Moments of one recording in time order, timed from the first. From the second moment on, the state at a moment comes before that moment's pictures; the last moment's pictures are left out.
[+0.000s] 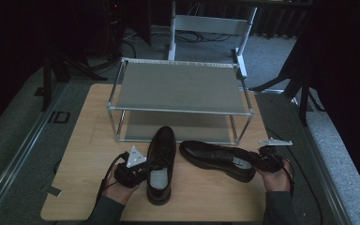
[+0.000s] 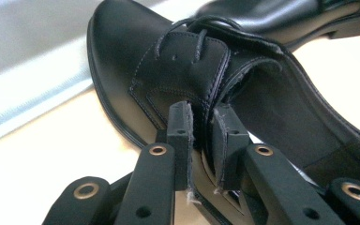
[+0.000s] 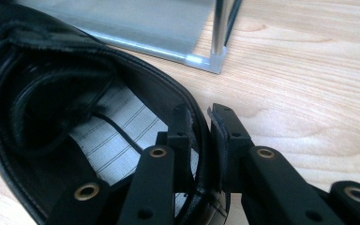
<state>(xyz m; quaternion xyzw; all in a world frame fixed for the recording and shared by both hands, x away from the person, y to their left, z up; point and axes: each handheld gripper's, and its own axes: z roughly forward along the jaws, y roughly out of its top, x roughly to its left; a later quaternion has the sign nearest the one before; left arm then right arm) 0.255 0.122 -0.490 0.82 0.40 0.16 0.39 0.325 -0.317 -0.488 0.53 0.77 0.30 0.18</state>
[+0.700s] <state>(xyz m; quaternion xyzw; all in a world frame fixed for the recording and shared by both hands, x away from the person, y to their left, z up) 0.227 0.139 -0.478 0.79 0.38 0.14 0.46 0.315 -0.315 -0.486 0.54 0.75 0.32 0.18</state>
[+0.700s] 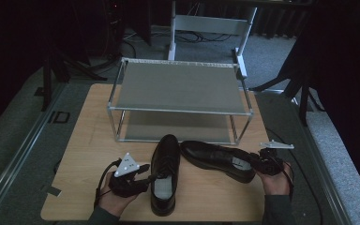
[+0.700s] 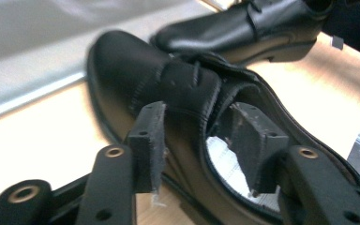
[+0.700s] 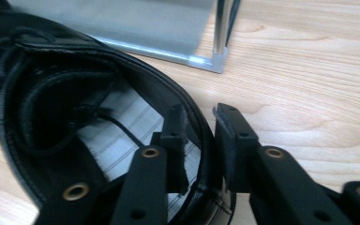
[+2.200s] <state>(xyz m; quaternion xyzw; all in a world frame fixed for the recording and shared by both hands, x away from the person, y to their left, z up) 0.228 0.047 -0.535 0.88 0.24 0.05 0.41 0.310 -0.290 -0.484 0.52 0.77 0.34 0.15</state>
